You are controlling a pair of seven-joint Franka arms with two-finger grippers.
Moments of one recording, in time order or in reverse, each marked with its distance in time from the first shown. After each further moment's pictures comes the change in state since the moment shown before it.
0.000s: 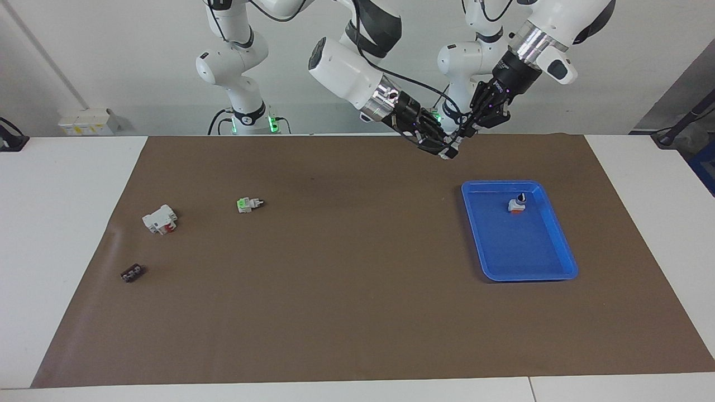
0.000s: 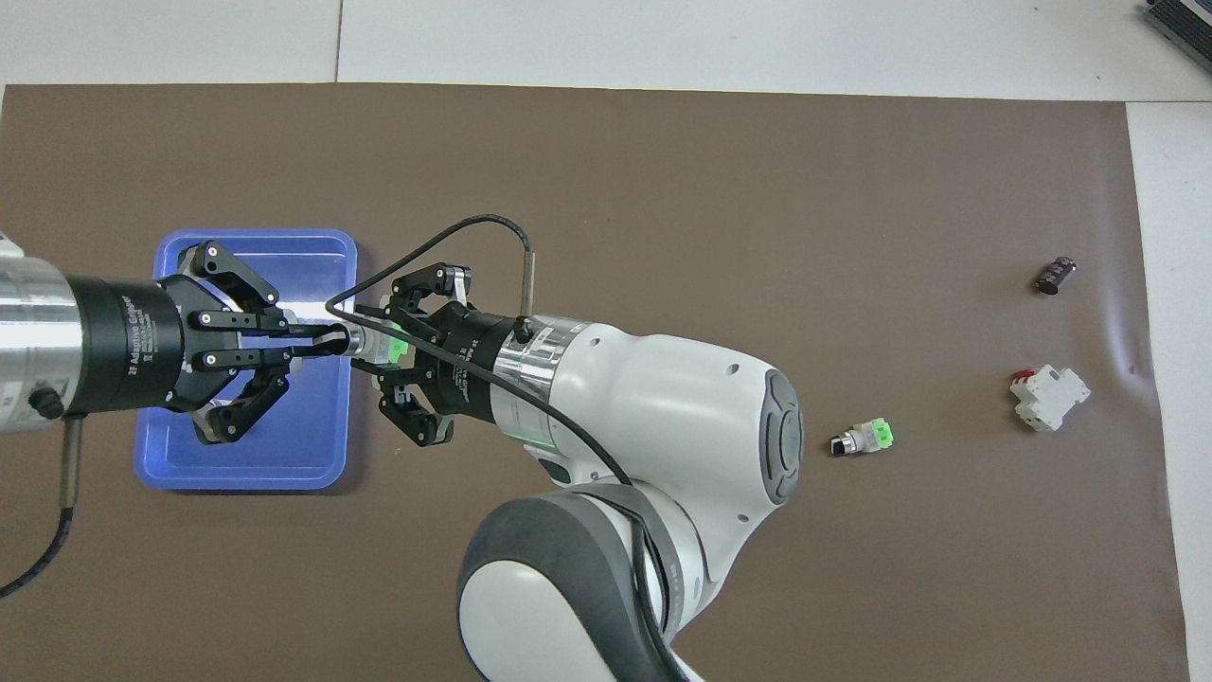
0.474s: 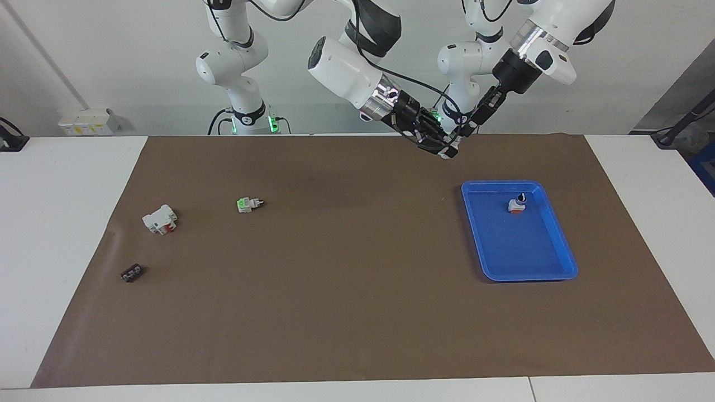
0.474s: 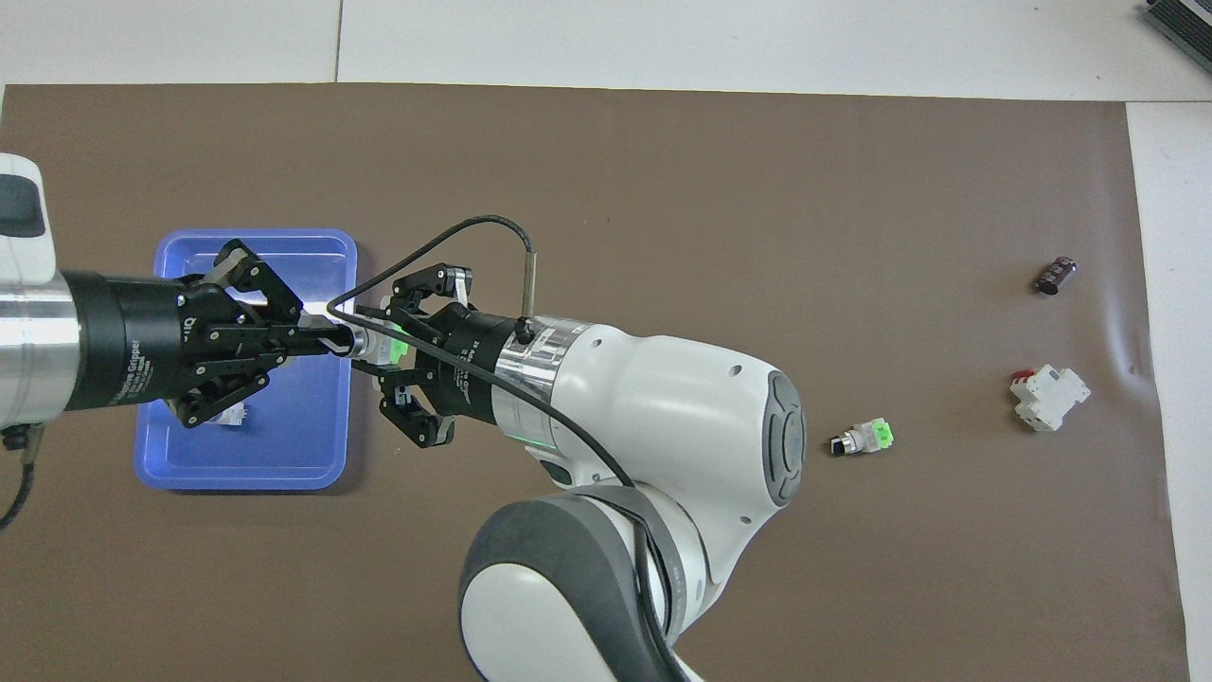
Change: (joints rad) left arm 0.000 0.000 0.000 0.000 -0.023 0.009 0.514; right arm 0.000 -0.004 0.001 -0.004 0.000 -0.001 0.000
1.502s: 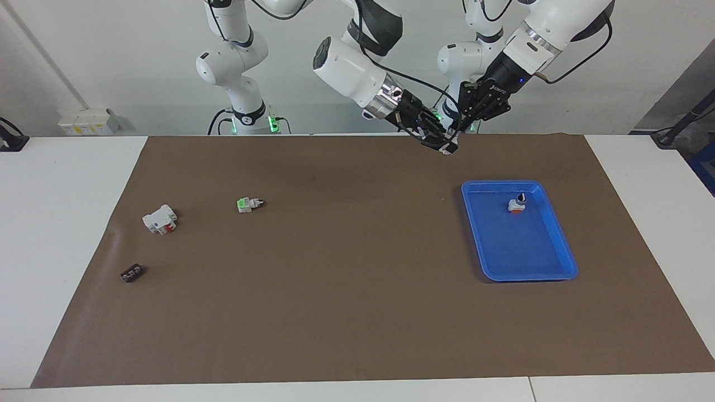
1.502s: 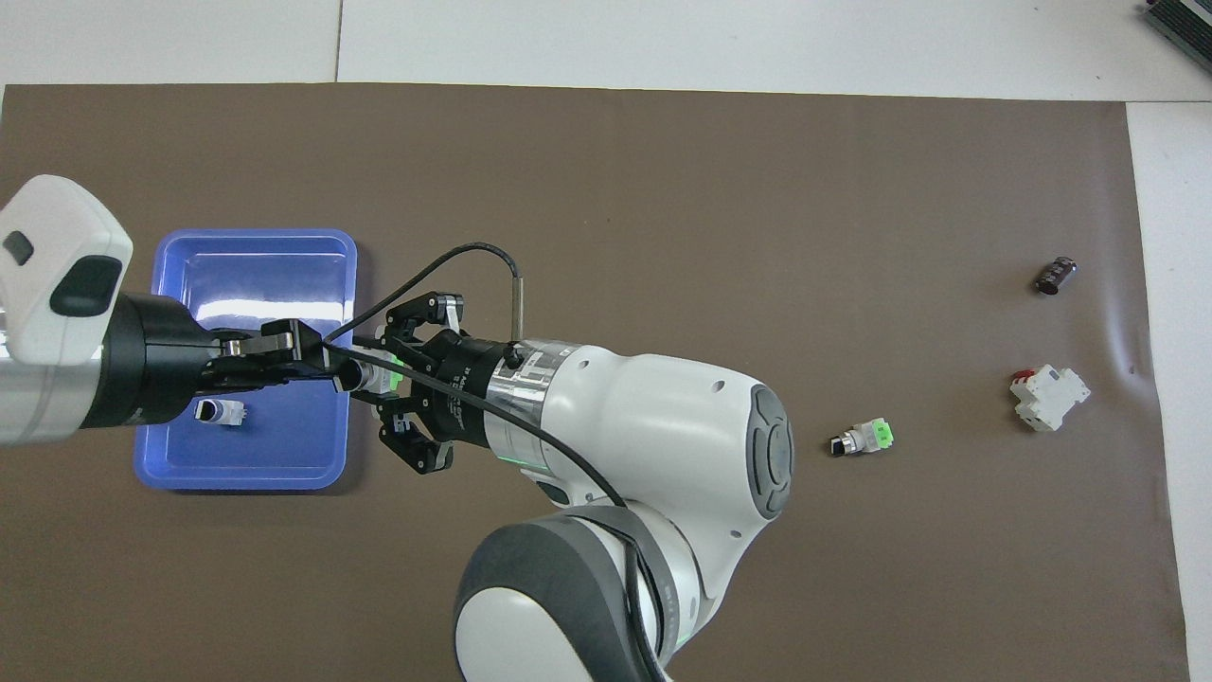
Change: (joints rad) left arm -0.022 0.000 0.022 0.003 -0.001 -0.107 0.774; right arm 0.014 -0.017 0.014 -0.039 -0.009 -0.025 -0.010
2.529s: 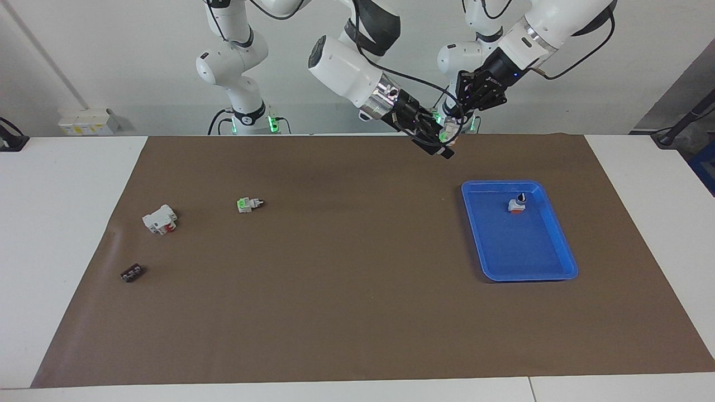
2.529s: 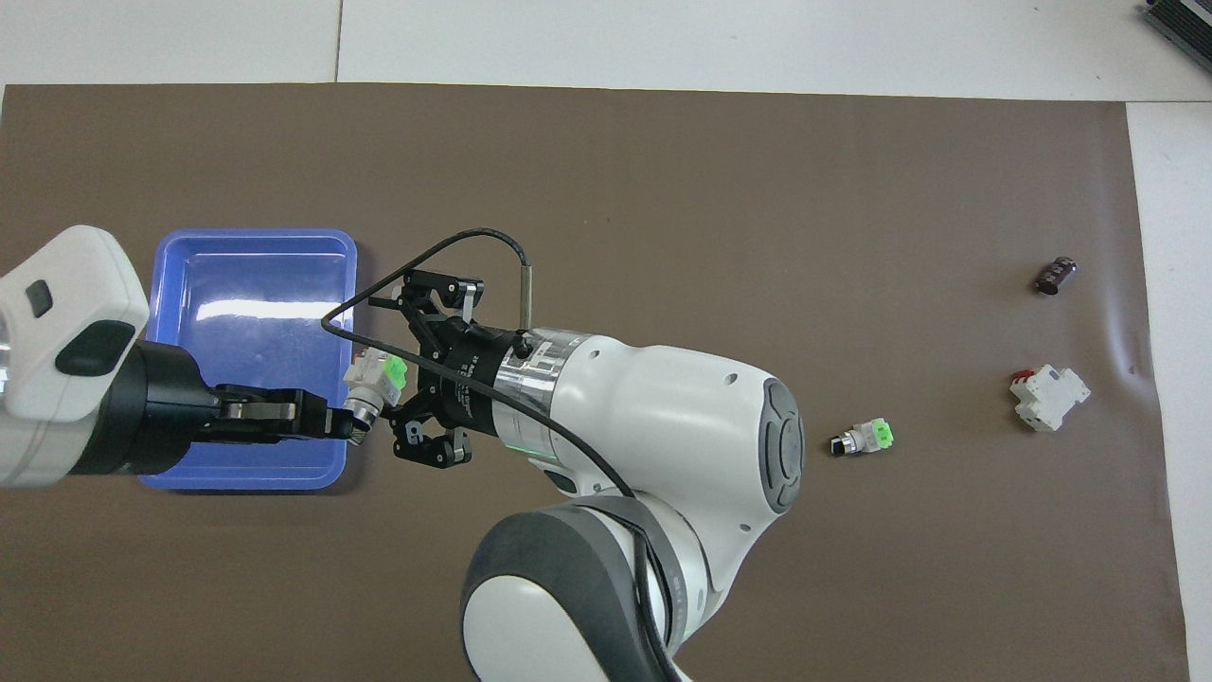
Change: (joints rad) left arm 0.010 -0.026 0.015 -0.010 -0.026 -0.129 0.057; right arm -0.007 0.003 -0.016 0.019 0.000 0.015 -0.034
